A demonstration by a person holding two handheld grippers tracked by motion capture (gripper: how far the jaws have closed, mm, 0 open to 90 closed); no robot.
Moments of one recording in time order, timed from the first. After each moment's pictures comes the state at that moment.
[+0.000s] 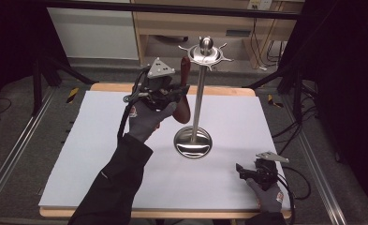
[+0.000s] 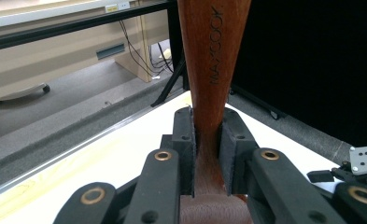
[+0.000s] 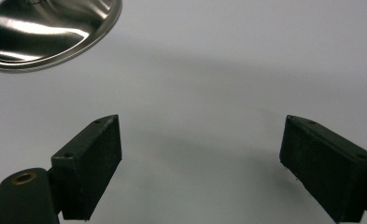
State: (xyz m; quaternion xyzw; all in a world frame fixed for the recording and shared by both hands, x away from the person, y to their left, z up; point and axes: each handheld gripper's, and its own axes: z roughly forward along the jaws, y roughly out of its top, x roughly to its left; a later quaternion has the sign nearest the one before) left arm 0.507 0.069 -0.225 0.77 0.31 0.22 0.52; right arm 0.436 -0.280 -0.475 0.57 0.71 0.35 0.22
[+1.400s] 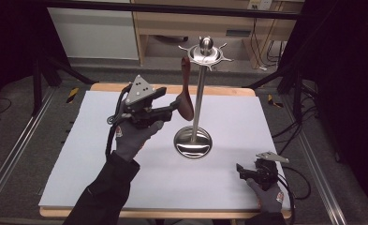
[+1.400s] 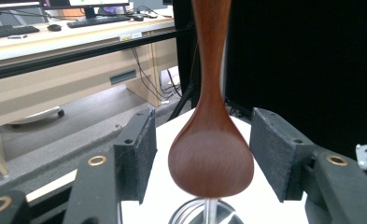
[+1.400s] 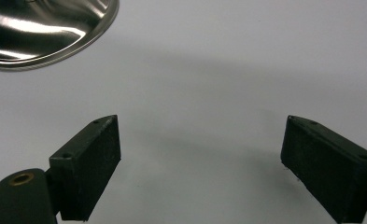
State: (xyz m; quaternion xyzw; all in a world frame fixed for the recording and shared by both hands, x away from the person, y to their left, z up) left arm 0.474 0.107 -0.255 0.73 0.30 0.26 0.55; right arm 0.436 -0.281 -0.475 0.56 0.71 0.35 0.23
